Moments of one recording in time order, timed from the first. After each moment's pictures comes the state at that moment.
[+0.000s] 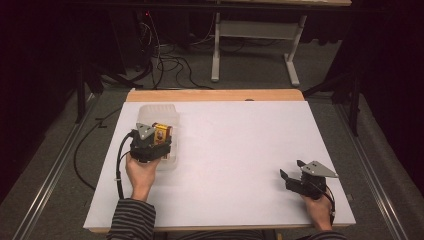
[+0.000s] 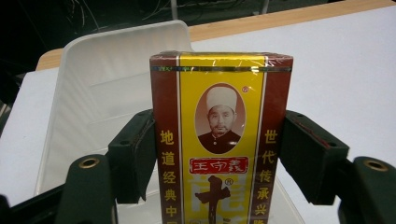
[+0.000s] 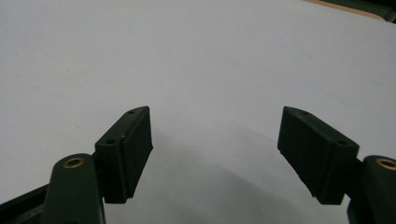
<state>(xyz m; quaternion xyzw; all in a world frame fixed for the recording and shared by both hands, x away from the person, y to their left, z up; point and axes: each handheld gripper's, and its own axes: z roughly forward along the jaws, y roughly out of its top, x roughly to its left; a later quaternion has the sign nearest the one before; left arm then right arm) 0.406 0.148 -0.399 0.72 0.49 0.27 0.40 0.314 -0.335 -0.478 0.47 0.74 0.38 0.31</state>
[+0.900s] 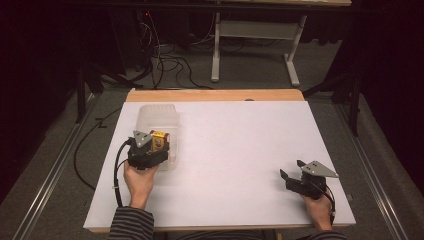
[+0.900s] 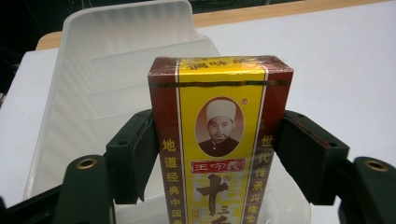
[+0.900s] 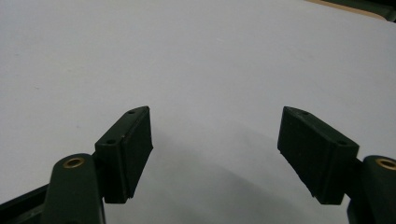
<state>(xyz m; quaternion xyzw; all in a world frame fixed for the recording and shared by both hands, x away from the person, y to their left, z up) 0.392 0.155 -0.413 0.72 0.51 0.26 0.40 0.315 -0.336 -0.478 0.47 0.74 0.38 0.31</state>
